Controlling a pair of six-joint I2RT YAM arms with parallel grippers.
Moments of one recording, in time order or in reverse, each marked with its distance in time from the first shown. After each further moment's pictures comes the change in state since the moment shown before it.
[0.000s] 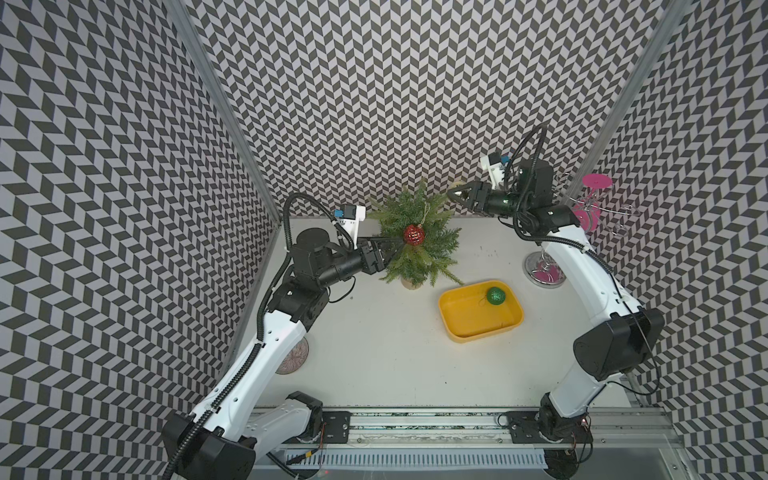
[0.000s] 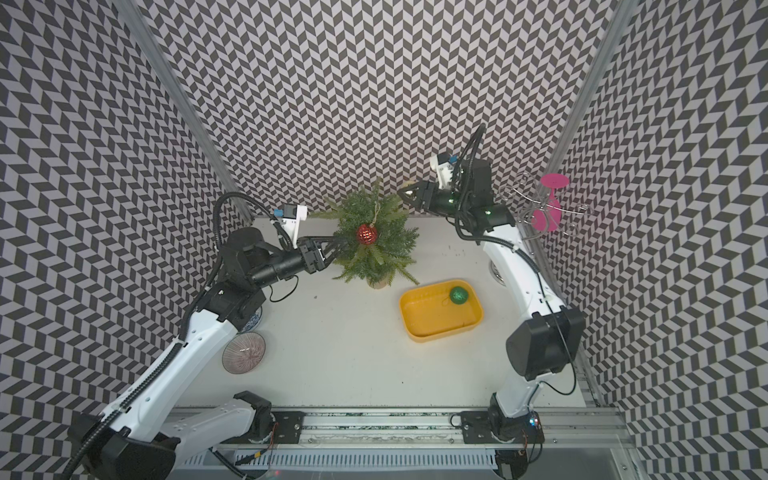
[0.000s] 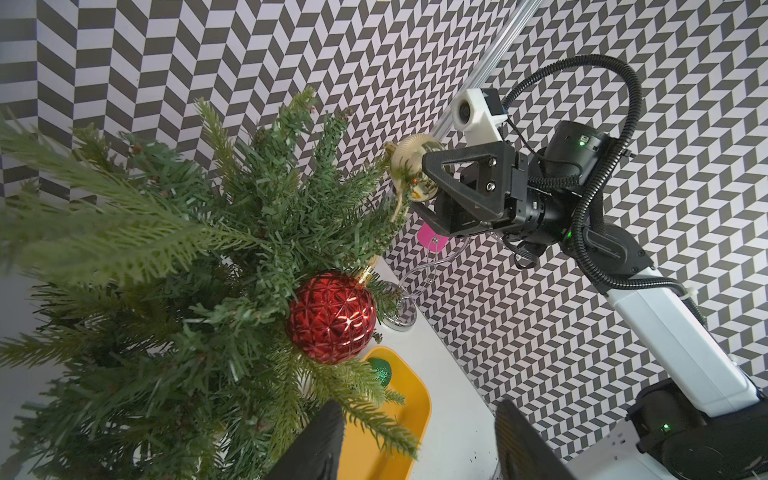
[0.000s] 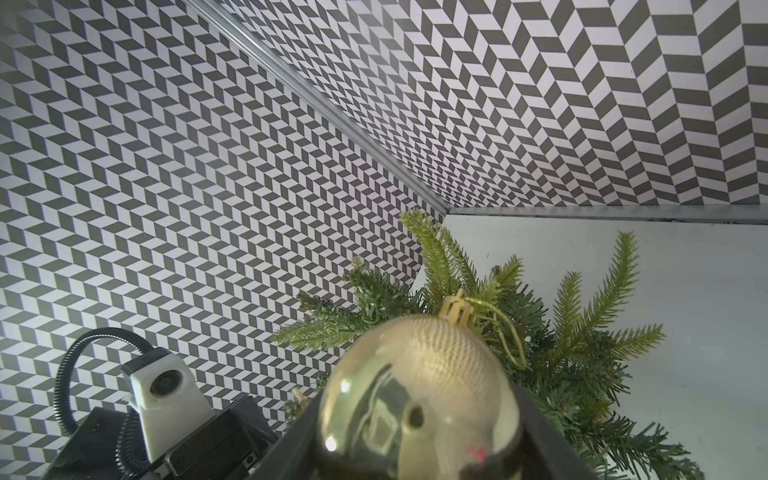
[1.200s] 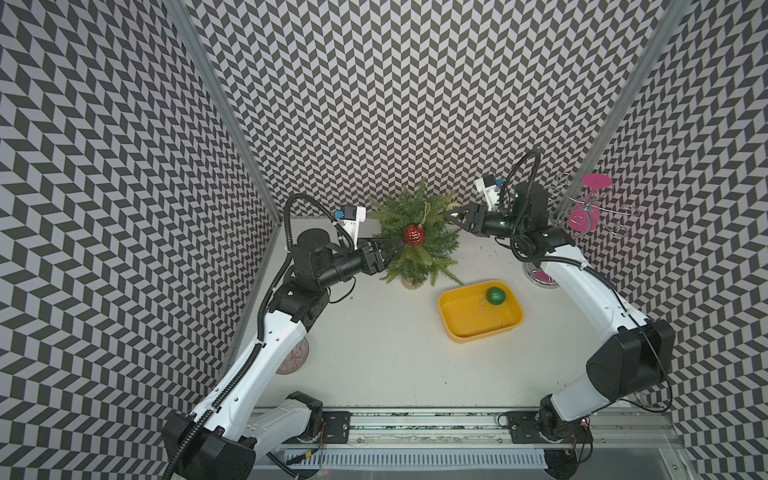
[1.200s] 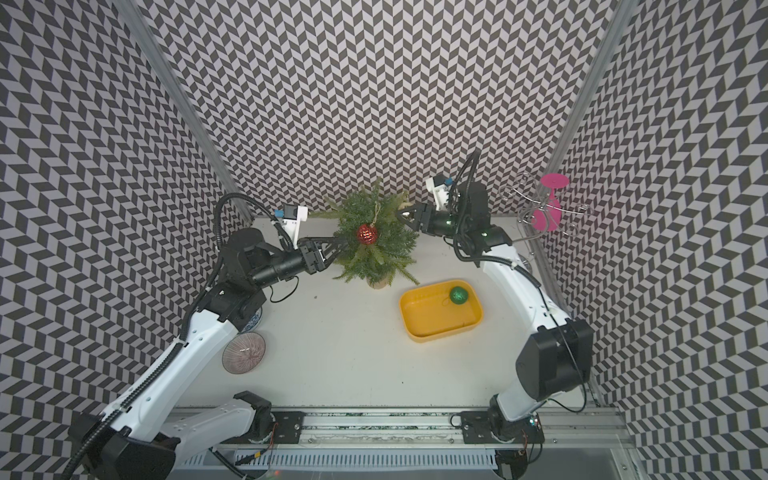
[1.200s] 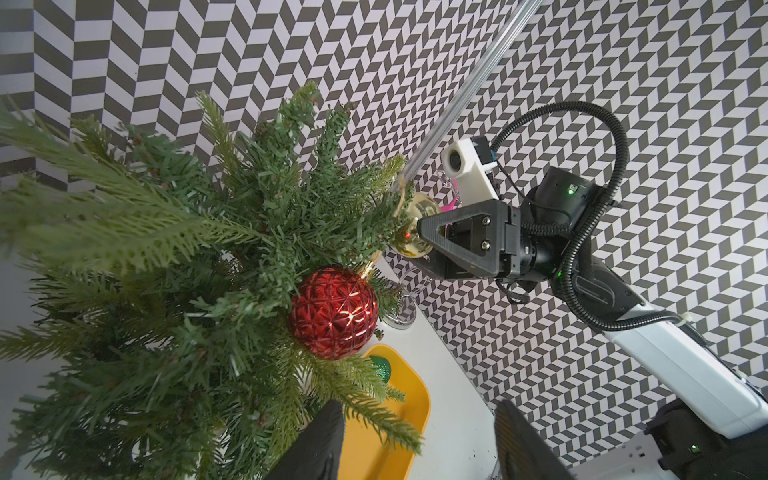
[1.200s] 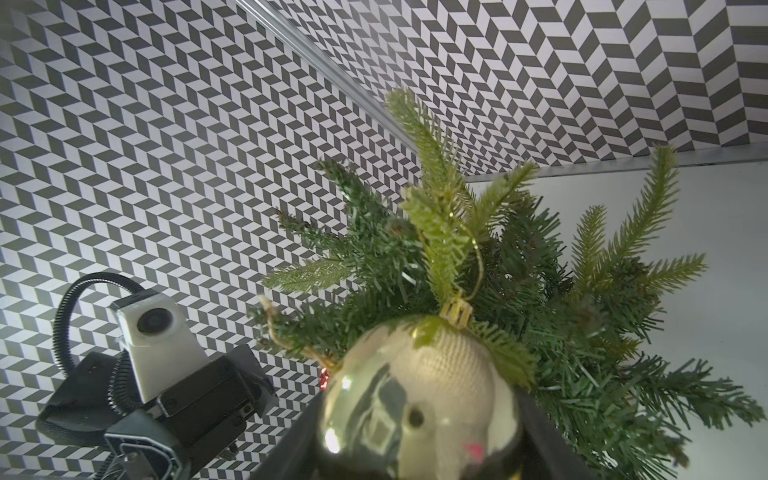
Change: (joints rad) left arm 0.000 0.000 -0.008 0.003 0.003 -0.004; right arm 0.031 -0.136 -0.320 0.175 -0.033 0.029
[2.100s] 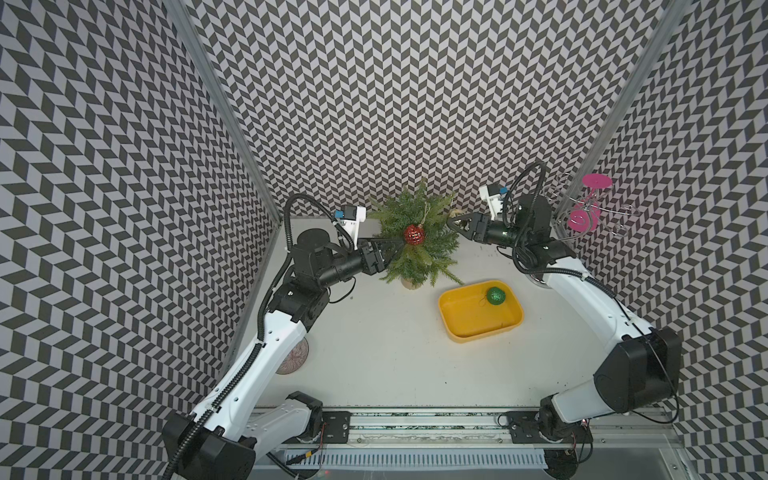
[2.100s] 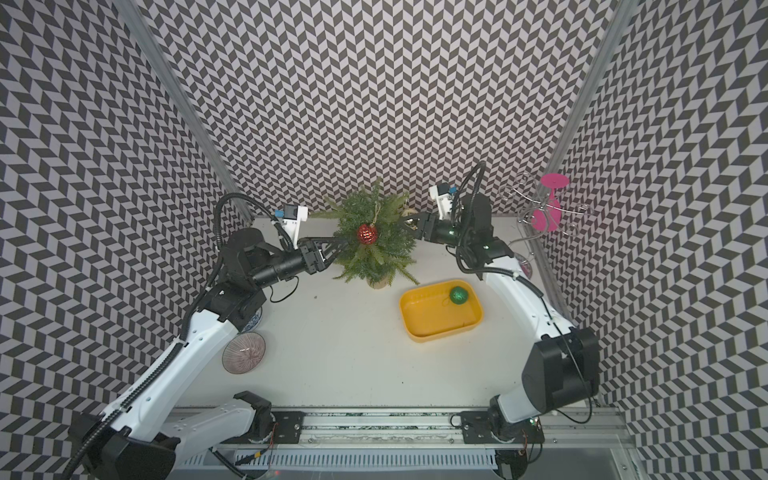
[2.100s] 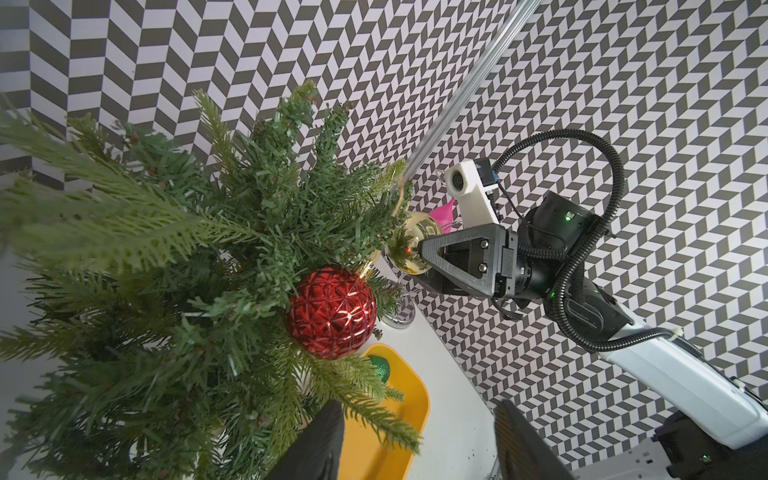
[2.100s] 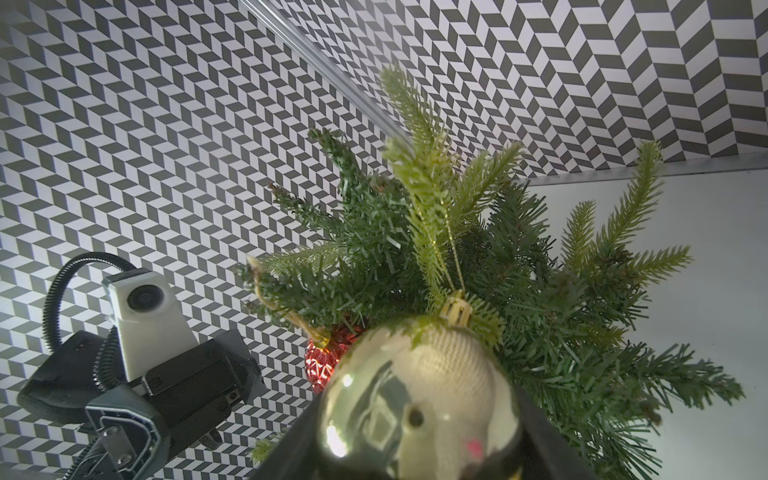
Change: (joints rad) left arm 0.000 0.000 0.000 0.001 0.004 -0.003; right arm -0.007 -0.061 -0.141 0.138 0.009 0.006
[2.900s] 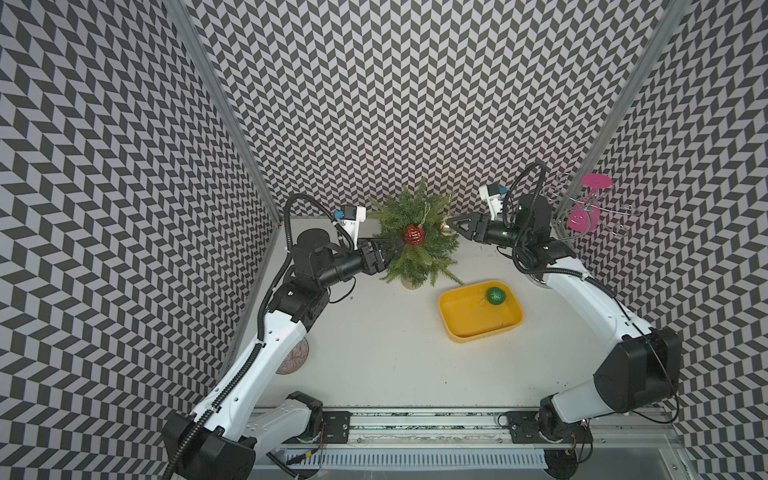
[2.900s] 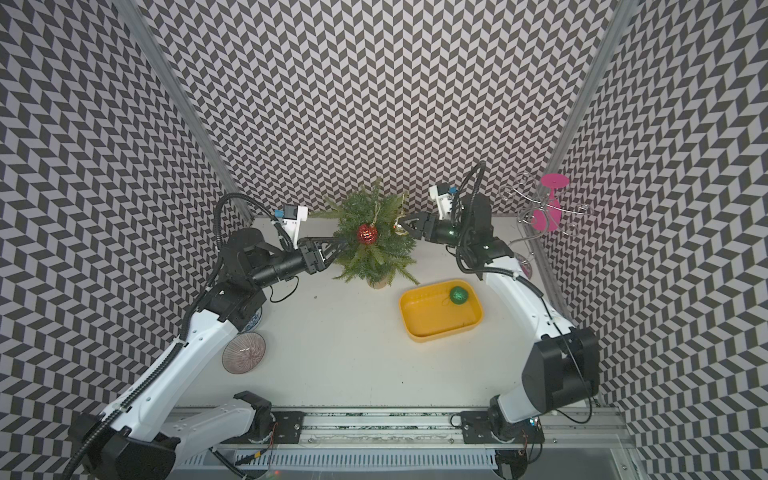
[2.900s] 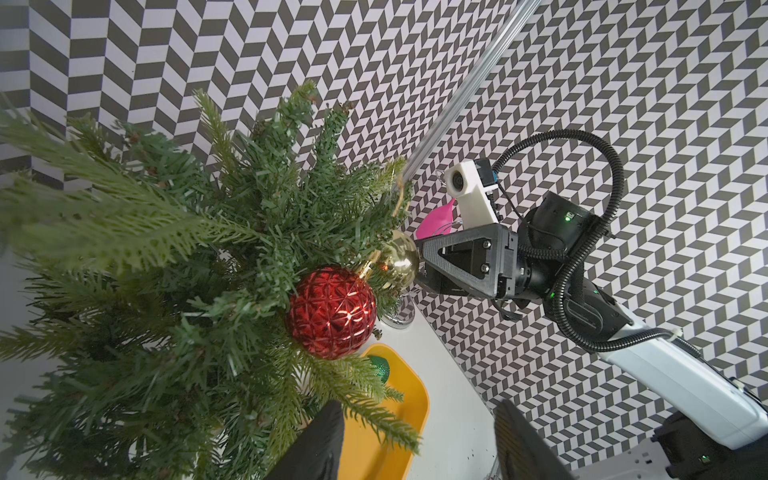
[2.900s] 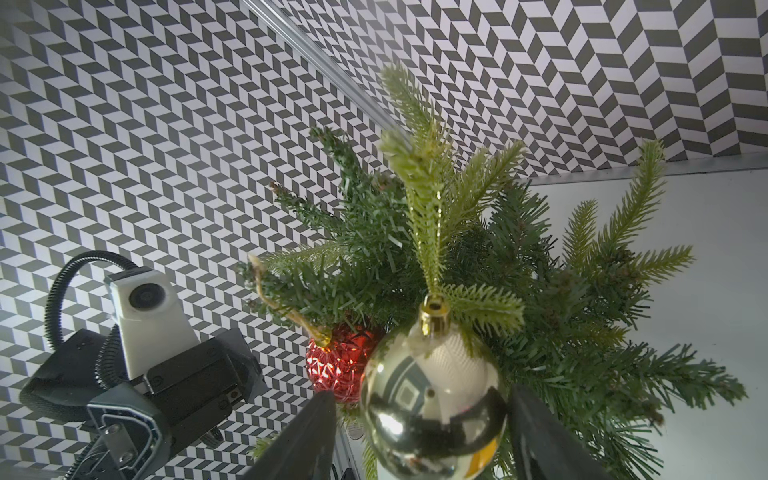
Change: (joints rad) left arm 0.000 0.000 0.000 0.000 0.000 -0.001; right arm 0.000 0.000 0.000 0.002 -0.006 0.001
